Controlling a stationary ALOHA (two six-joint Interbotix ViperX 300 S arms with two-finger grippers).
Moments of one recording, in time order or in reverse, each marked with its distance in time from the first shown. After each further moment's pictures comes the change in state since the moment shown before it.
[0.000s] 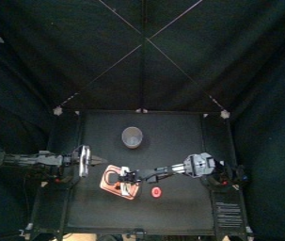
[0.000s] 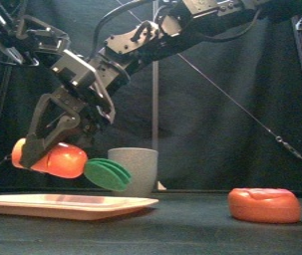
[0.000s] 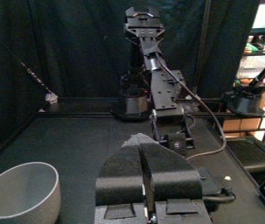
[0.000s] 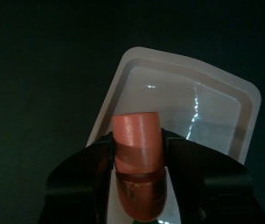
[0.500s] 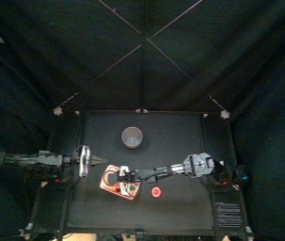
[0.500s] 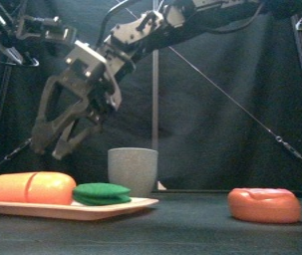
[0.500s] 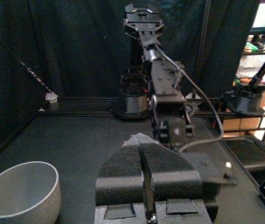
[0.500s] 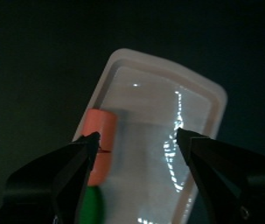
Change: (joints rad) left arm 0.000 0.002 0.000 0.002 0.002 0.000; right arm -0.012 -0.089 0.025 -0.115 0.071 0.017
